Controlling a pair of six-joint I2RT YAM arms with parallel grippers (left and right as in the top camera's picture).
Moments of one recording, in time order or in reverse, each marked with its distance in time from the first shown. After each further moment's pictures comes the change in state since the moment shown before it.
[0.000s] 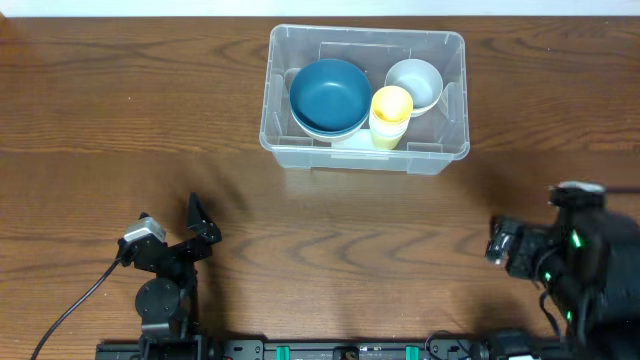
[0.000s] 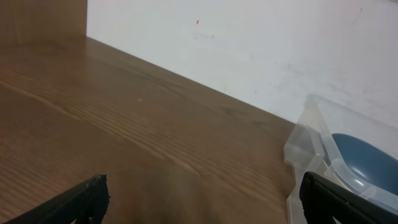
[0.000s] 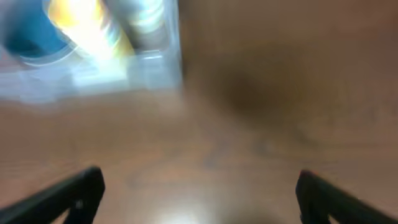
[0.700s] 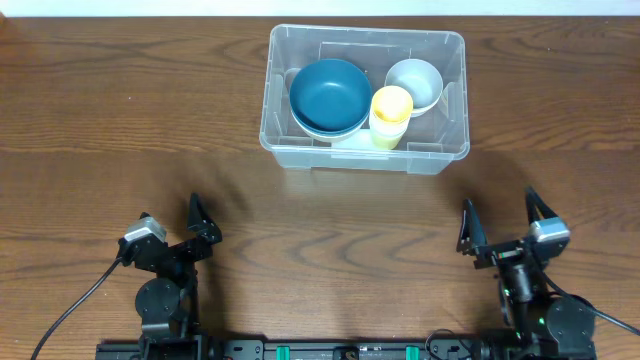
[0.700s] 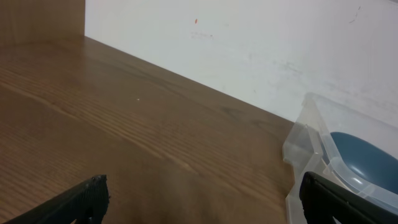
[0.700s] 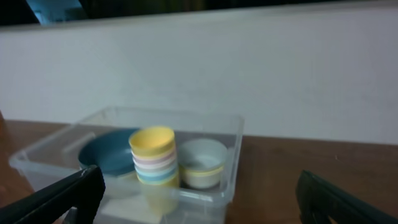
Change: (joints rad) left arm 0.000 0.000 0.000 0.000 0.005 0.001; right arm -0.094 -0.619 -0.885 1.039 -0.290 -0.192
